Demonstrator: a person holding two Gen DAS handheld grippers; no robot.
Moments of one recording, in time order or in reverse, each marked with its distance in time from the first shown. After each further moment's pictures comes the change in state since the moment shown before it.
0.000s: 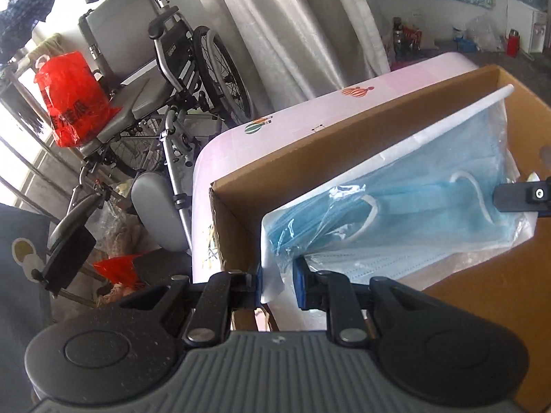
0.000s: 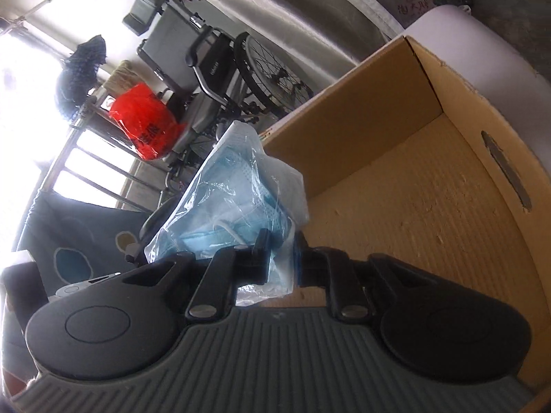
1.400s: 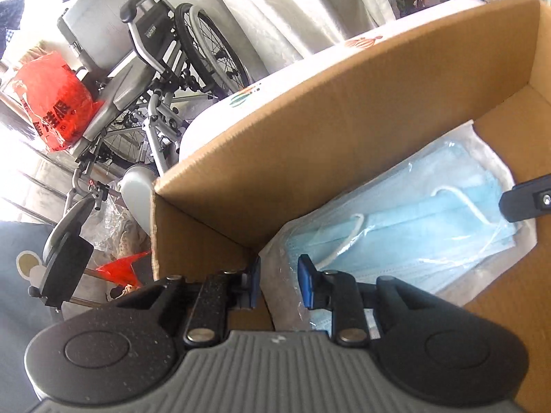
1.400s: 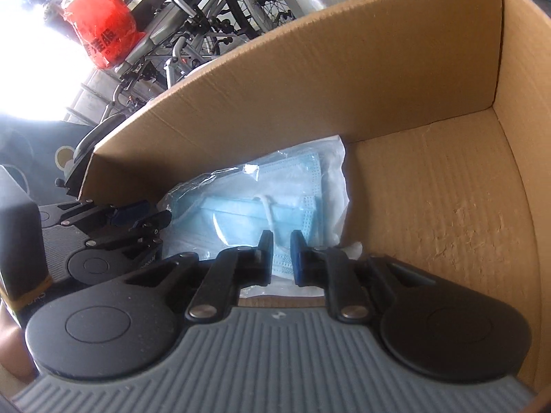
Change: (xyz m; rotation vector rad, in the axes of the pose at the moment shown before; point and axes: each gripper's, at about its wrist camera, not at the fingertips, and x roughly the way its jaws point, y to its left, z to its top) left arm 0.084 -0.027 0.008 0.089 0.097 0.068; right arm 0.126 -0.002 0.020 -0.230 0.246 -0.134
